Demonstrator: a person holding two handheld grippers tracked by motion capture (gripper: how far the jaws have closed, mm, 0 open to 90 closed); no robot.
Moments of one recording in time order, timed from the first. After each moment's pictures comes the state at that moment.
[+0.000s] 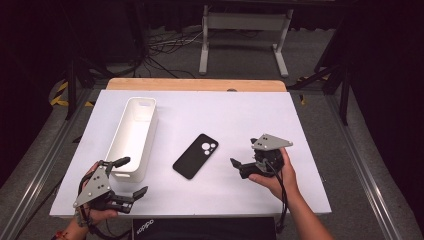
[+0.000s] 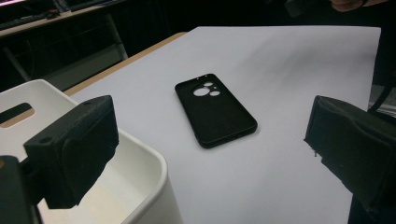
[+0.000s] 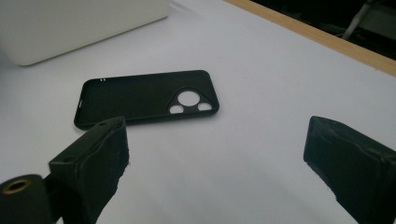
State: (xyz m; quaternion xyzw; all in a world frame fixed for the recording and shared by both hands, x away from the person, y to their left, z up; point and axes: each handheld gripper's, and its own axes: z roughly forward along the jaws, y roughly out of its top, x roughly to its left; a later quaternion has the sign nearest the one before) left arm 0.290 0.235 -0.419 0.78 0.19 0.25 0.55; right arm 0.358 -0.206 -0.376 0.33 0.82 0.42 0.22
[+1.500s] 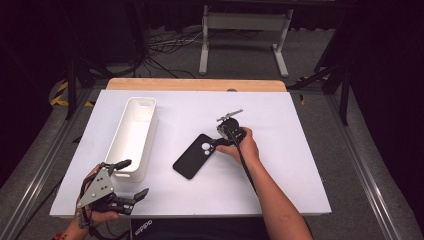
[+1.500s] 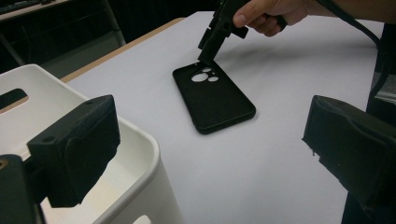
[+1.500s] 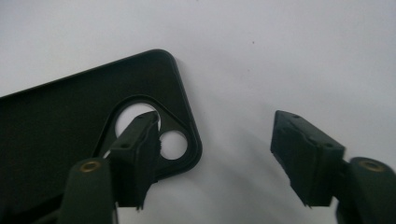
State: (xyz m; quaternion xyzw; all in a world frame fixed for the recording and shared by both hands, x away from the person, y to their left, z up) left arm 0.290 0.233 -0.423 0.79 0.19 0.24 0.53; right arm 0.483 -0.134 -0.432 0.44 0.84 0.28 0.13
